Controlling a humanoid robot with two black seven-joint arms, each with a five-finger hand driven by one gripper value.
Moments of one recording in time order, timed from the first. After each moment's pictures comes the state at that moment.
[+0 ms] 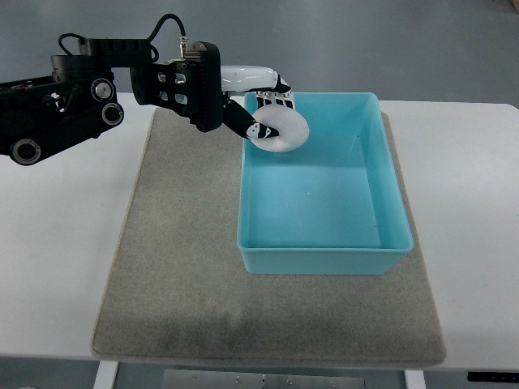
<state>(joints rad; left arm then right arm) -1.27 0.48 -0.23 -1.16 1.25 -0.26 -0.20 -0.01 0.00 0.06 0.14 -0.12 0.18 0.07</state>
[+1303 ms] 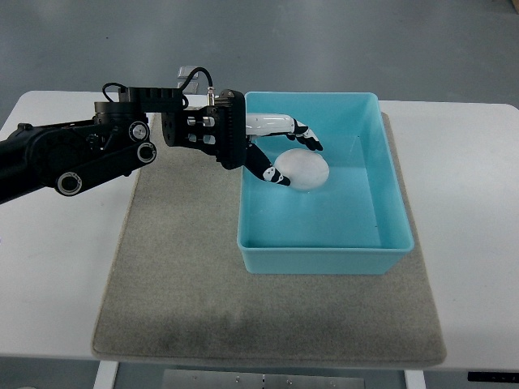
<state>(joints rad) -1.18 0.38 -0.23 -1.11 1.24 -0.26 -0.21 -0.01 0.00 0.06 0.14 -0.12 0.18 0.07</state>
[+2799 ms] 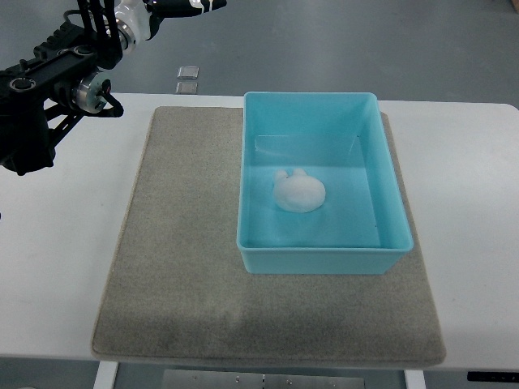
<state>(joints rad) -1.21 0.35 -0.37 -0.67 0.13 0.07 -0.22 0.00 0.00 0.06 0.14 -0.12 0.18 0.07</state>
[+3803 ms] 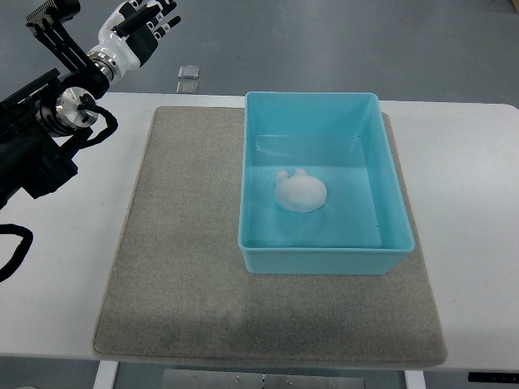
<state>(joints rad) -1.10 0.23 -0.54 -0.42 -0.19 -0.26 -0.19 -0.01 0.00 0.06 0.14 -0.12 0.18 0.07</state>
